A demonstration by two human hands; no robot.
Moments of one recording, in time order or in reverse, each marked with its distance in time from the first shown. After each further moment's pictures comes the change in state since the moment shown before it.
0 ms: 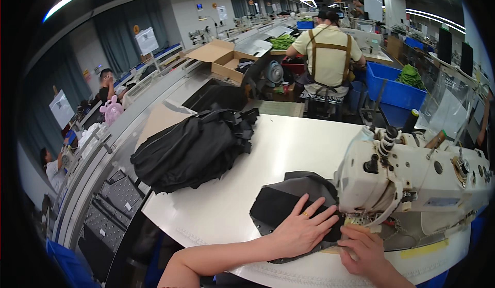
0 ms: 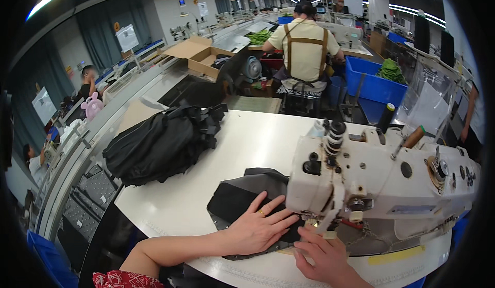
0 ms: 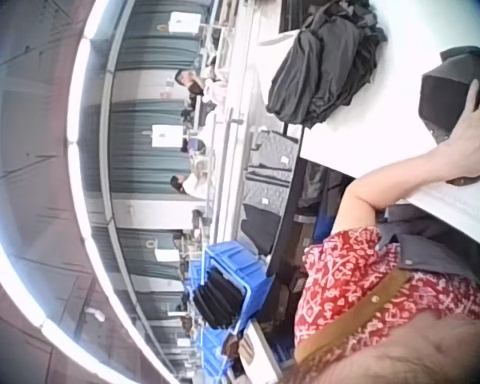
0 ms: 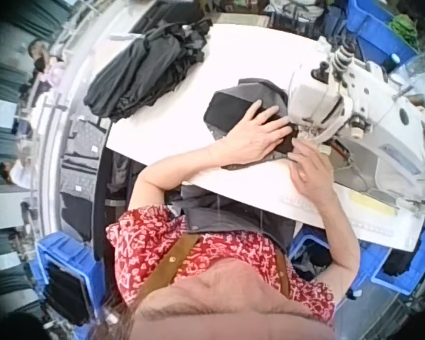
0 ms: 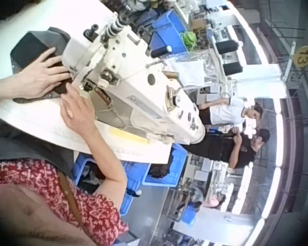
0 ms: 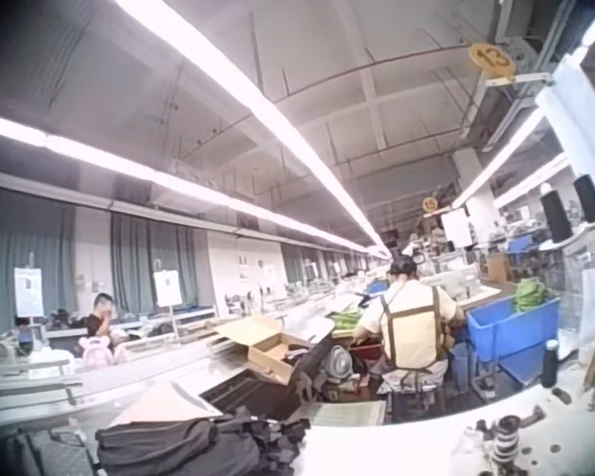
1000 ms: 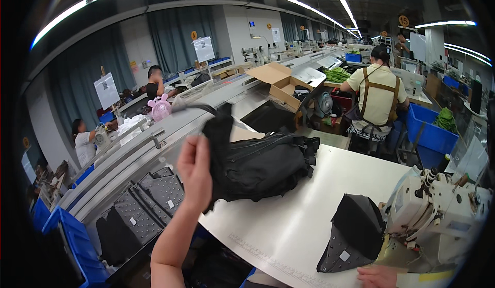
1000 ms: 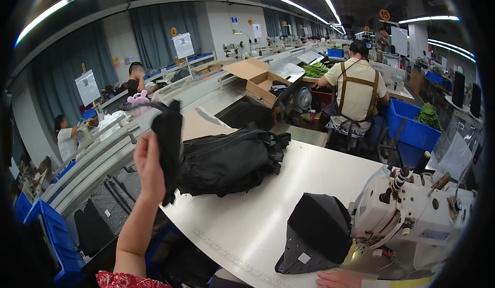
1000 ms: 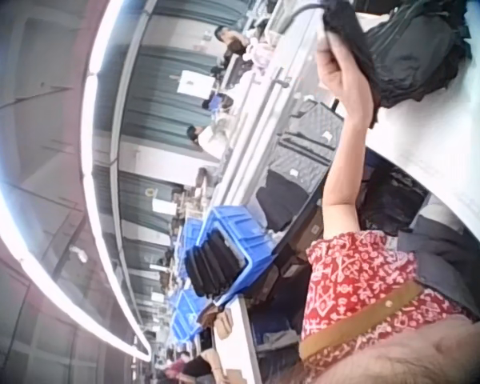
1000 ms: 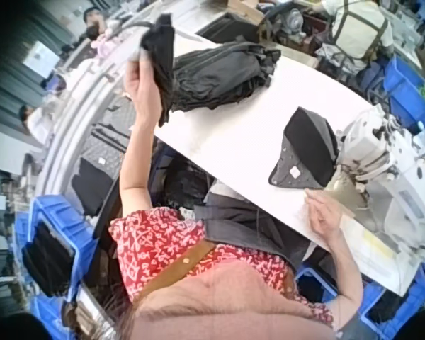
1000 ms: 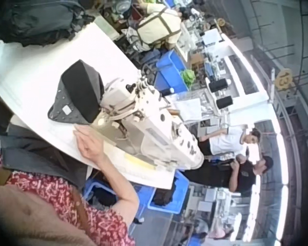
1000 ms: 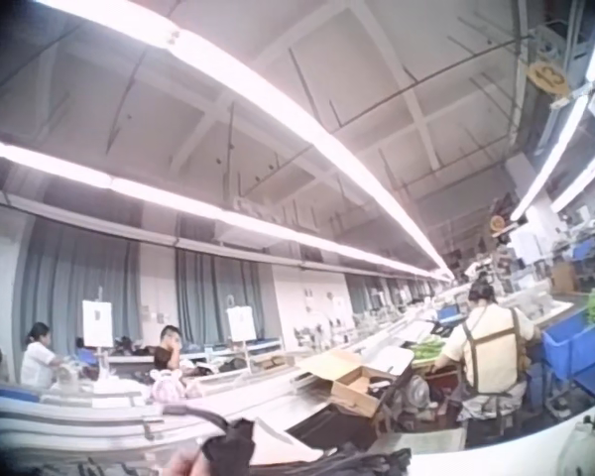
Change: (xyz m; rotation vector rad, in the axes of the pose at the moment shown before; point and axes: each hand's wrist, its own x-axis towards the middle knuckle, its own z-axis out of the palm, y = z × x) left_hand -0.160 -0.102 -0.246 -0.434 1.378 -0.450; right_hand 0.026 -0.058 -0.001 0.278 -0.002 -0.074
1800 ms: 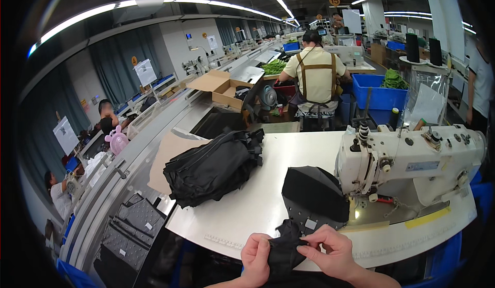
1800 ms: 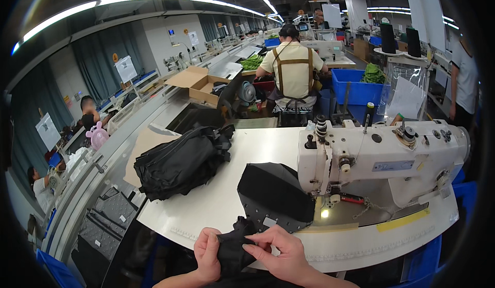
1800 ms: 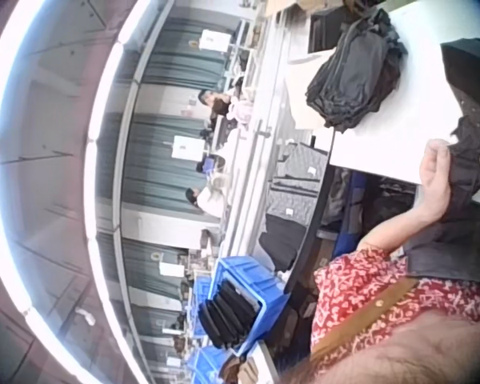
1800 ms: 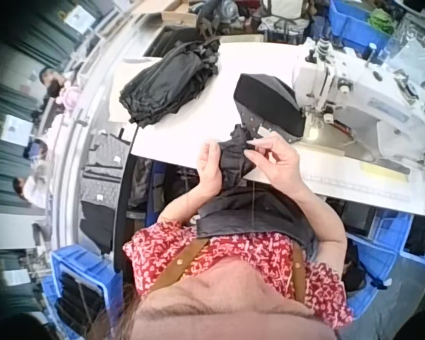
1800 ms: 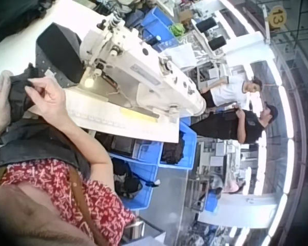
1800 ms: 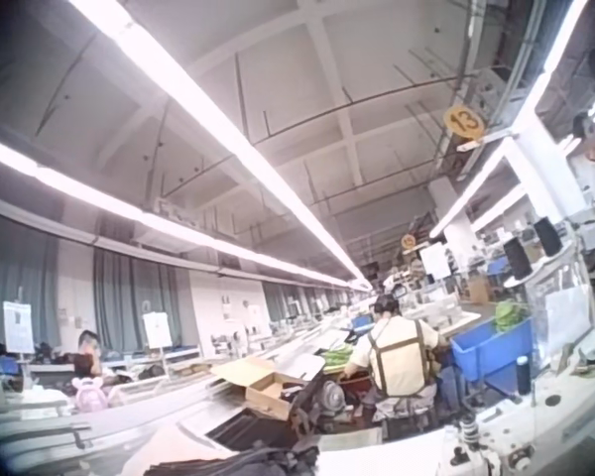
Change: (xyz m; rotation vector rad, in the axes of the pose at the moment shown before) left_hand -0.243 0.049 0.053 -0.372 -0.340 -0.707; right_hand 0.036 -0.063 0.049 0.665 0.312 0.340
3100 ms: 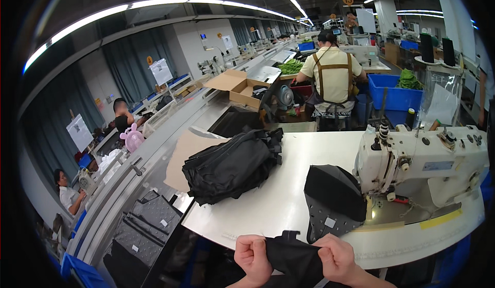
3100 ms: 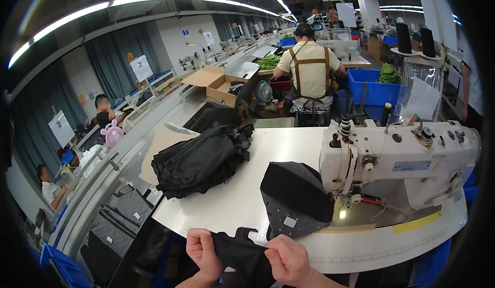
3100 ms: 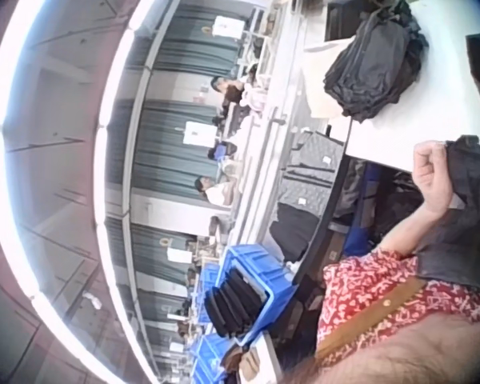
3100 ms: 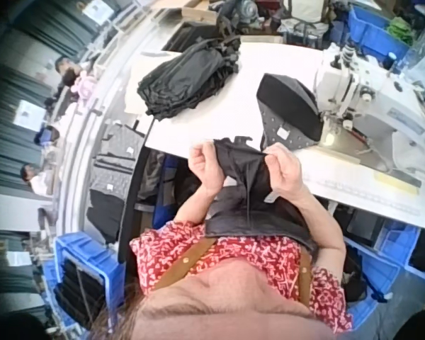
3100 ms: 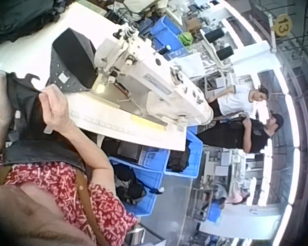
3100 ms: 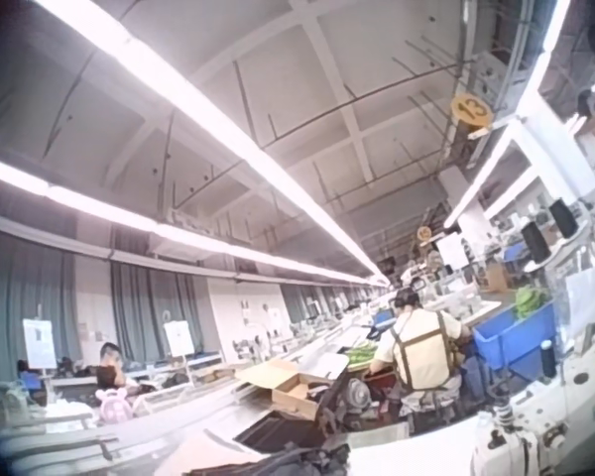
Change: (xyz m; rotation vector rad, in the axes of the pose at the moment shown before) left_hand 0.007 0.022 -0.012 0.132 0.294 0.349; right_hand -0.005 0.019 0.020 -0.309 0.015 -0.243
